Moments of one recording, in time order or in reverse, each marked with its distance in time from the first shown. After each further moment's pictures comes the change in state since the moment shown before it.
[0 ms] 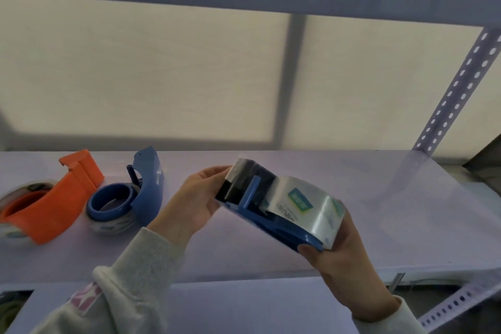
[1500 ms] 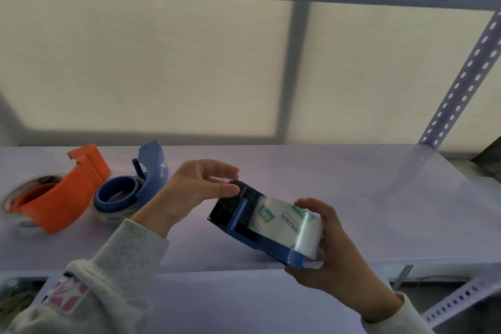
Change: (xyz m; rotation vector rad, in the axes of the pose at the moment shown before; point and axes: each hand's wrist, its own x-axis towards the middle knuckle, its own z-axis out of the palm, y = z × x) left_hand -0.017 0.020 -0.009 0.650 -0.076 0.132; right_hand -0.011 0.009 -0.016 -0.562 -0.303 -0.046
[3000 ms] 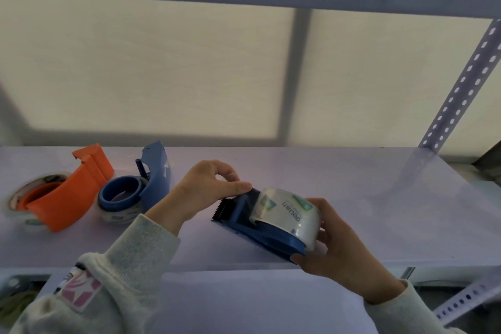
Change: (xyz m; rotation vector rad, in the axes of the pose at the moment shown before) left_hand 0.006 0.006 0.015 0.348 0.117 -0.029; right_hand 0.010 -0.020 -0.013 0.041 -0.030 0.031
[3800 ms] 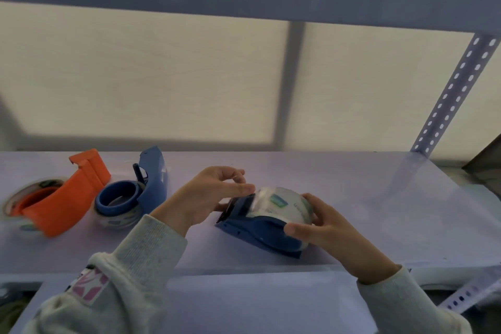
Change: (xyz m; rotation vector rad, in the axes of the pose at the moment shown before) left_hand -0.001 0.011 0.007 -0.393 -0.234 -0.146; right_hand 0.025 -0.011 -0.006 0.188 -0.029 0.307
